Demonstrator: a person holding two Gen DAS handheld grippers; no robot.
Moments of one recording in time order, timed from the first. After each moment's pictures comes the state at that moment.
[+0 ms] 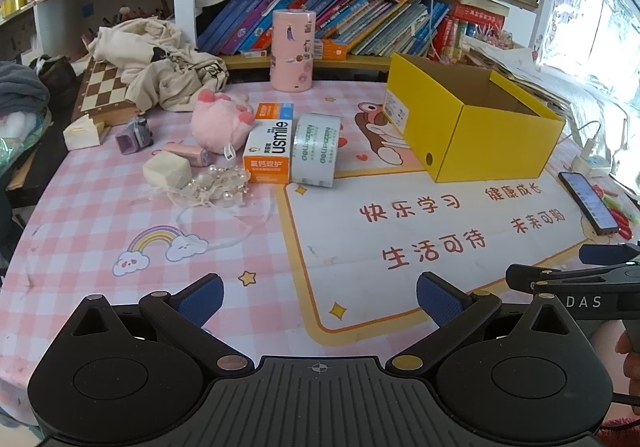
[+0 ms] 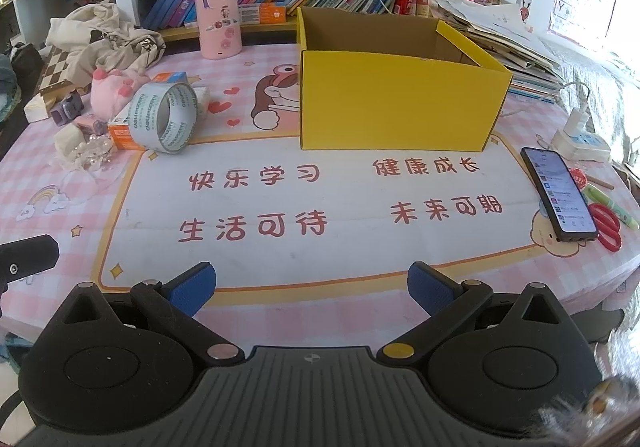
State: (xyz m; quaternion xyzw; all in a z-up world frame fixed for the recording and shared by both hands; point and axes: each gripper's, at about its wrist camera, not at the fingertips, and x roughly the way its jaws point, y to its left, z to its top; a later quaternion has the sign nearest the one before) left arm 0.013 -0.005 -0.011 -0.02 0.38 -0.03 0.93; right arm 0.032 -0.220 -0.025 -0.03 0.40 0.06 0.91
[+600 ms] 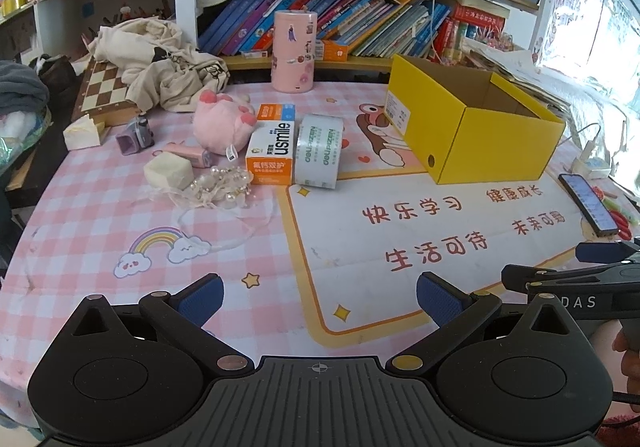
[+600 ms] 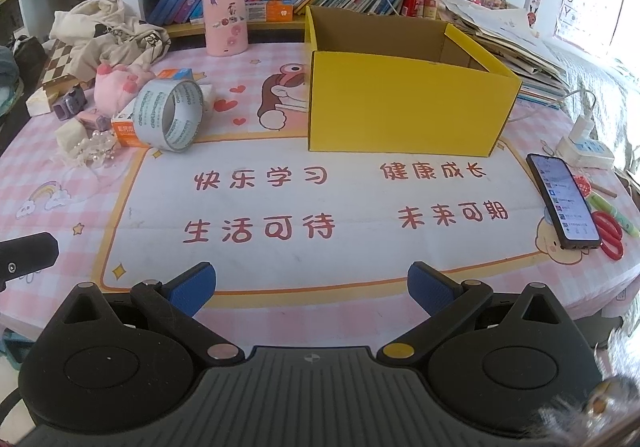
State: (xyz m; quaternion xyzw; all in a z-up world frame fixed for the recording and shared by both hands) left arm 0.016 -0.001 -0.011 -0.02 0.38 -0.03 0.93; right arm 0.037 -0.211 -0.026 -0.04 0.41 0.06 0.91
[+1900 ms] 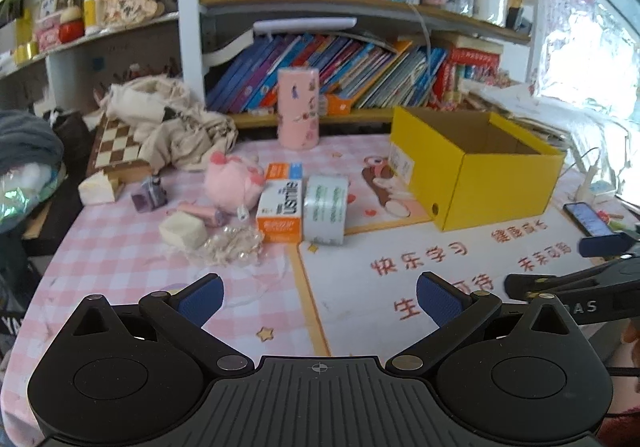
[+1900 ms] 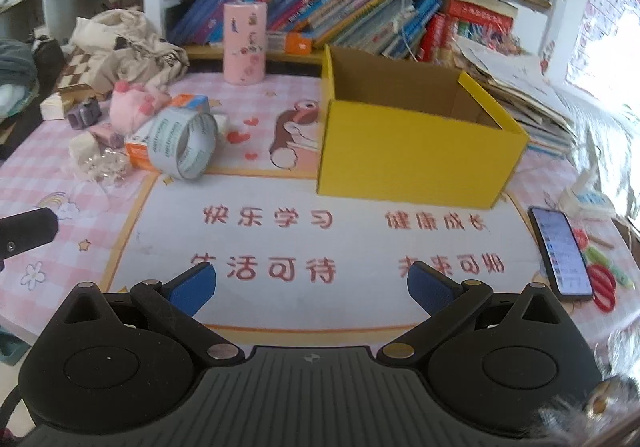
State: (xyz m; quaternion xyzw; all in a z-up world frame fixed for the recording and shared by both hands) left arm 0.009 -0.008 0.006 0.00 0.30 -0.02 0.95; right arm 0.042 -0.205 -0.008 -0.08 0.36 0.09 0.93
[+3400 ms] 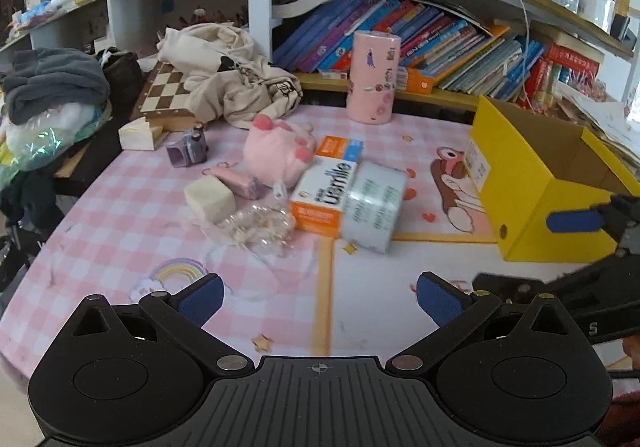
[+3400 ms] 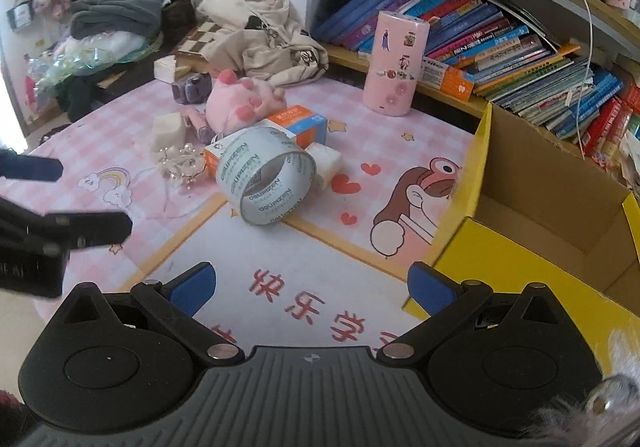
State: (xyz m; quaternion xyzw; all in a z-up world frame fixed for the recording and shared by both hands) left arm 0.078 -0.008 -0.007 -0.07 0.35 0.11 0.93; right arm 0.157 -0.176 -0.016 -0.17 0.34 0.33 0.86
